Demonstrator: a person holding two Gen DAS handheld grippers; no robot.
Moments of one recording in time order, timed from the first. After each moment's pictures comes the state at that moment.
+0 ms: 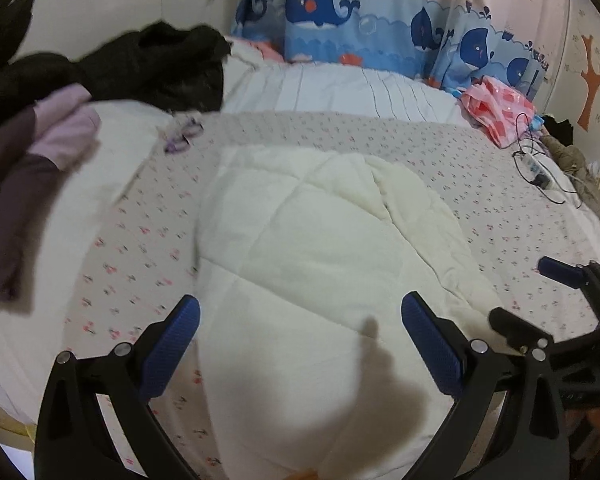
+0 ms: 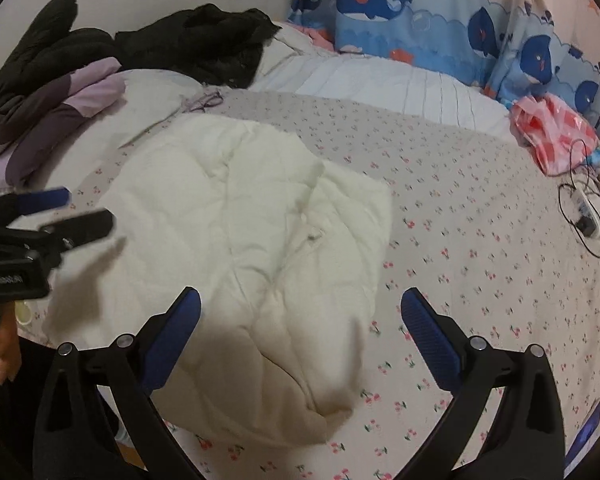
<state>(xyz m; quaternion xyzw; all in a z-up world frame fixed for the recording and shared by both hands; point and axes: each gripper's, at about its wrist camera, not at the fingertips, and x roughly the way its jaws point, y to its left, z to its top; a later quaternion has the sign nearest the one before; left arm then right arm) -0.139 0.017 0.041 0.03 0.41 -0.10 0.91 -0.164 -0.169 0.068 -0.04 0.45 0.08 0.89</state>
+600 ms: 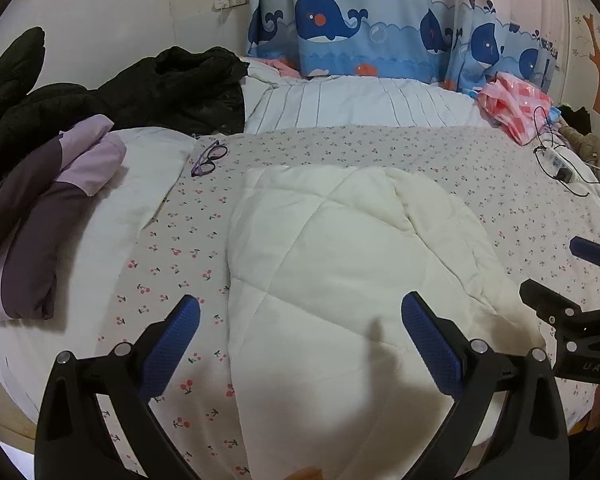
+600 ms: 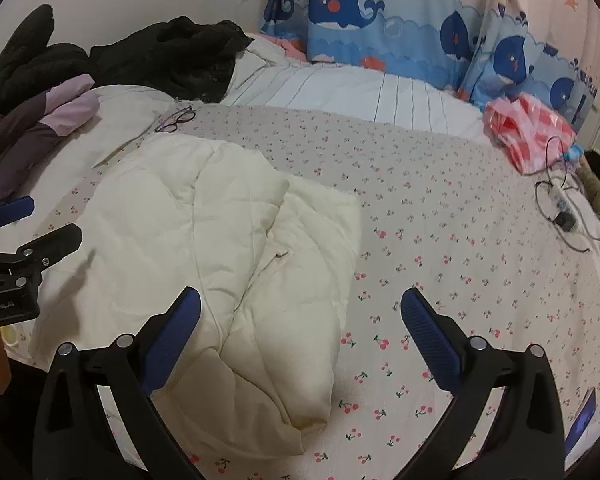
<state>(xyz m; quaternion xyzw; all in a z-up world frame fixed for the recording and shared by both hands) -0.141 0.015 0.050 0.07 0.39 -0.06 0.92 -0.160 -0.170 0.079 -0.05 0.42 0.04 0.91</state>
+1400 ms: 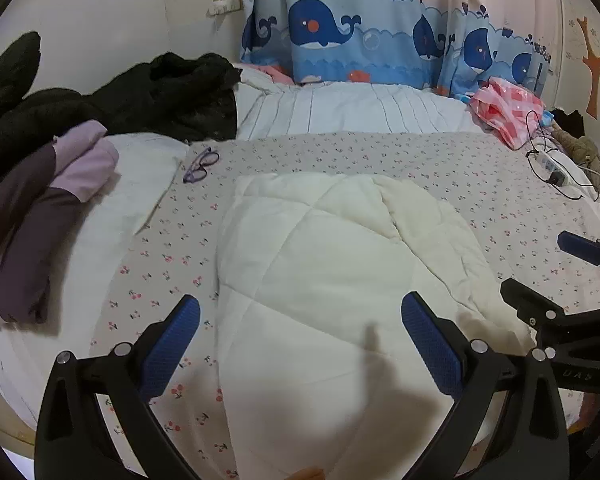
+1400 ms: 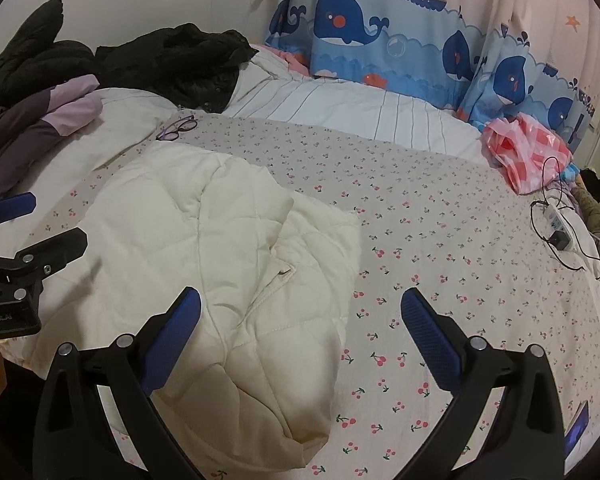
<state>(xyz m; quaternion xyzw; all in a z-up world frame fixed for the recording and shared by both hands) -0.142 0.007 0.052 0.06 0.38 -0.07 0.92 -0.158 -0.164 0.081 -0.06 0.40 0.04 0.91</state>
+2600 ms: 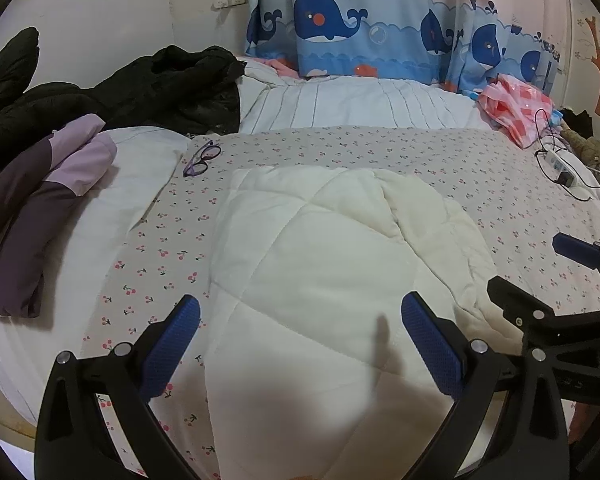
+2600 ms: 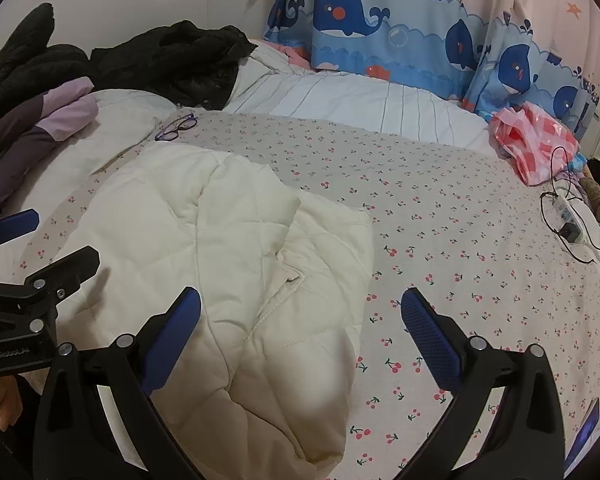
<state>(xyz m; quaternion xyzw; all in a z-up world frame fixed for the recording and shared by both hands) -0.136 -0.005 0.042 0.06 0.39 -0.05 0.92 -0.143 -0.159 0.071 -0.04 0.41 0.04 0.91</state>
